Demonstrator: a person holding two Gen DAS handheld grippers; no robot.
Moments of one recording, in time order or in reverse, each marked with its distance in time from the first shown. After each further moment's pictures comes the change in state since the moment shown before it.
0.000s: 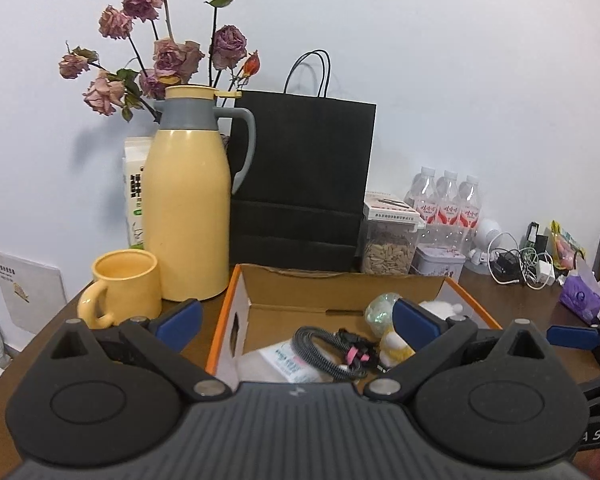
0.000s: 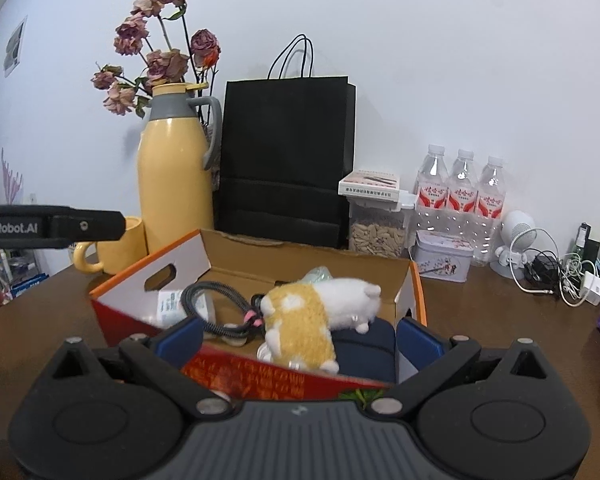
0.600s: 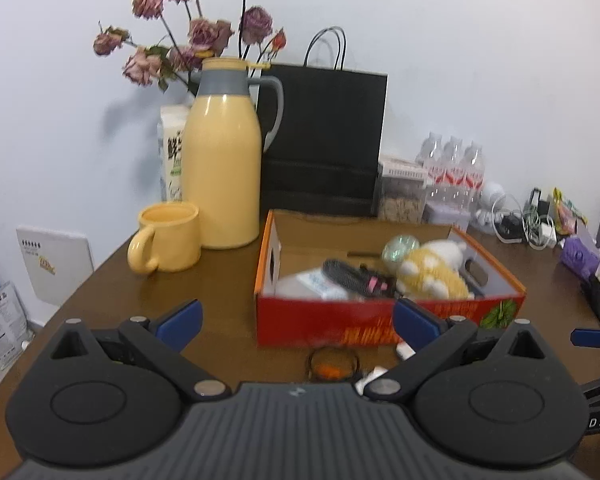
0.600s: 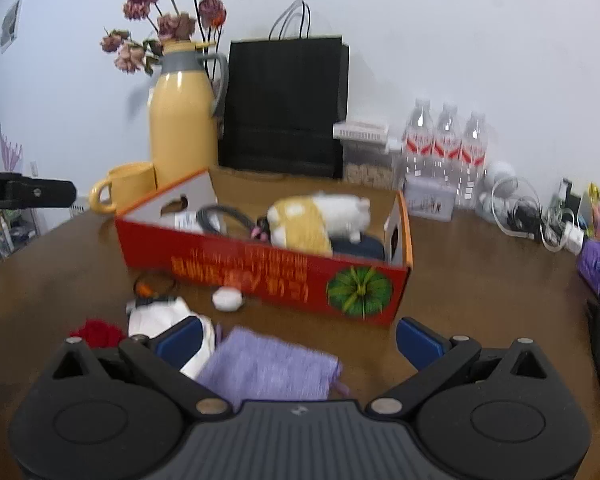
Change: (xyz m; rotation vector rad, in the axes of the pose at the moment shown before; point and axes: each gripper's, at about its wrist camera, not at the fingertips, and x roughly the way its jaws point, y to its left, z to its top) left arm -0.060 0.023 -0.040 0.009 0.093 0.037; right arm -0.050 0.008 -0.057 0.008 0.122 -0.017
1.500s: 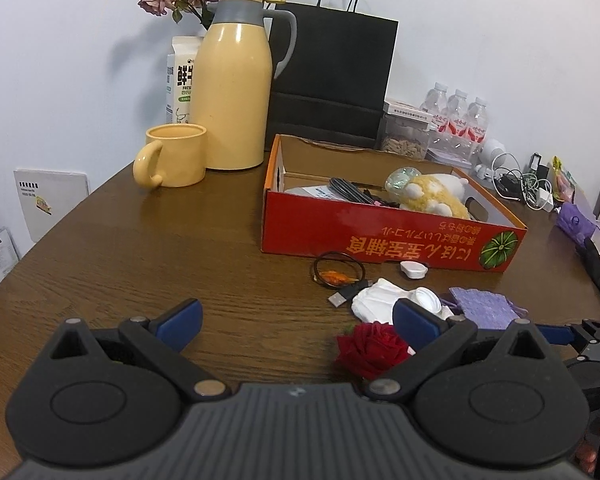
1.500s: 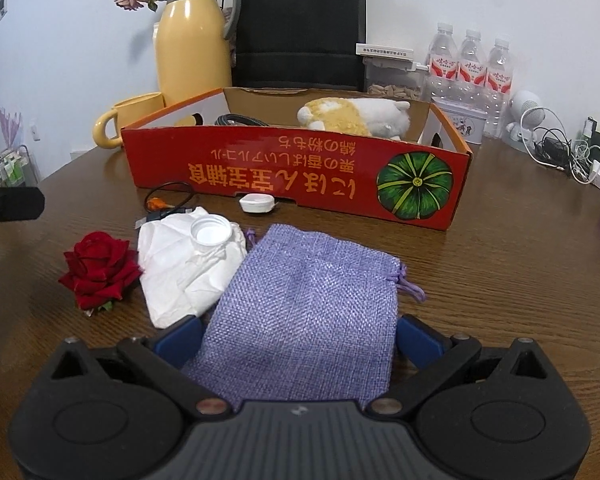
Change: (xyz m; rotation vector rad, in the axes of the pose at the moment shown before) left arm -0.004 0.011 -0.053 -0.055 0.131 -0.021; right arm 0.039 0.025 -0.043 0.030 0.155 0.040
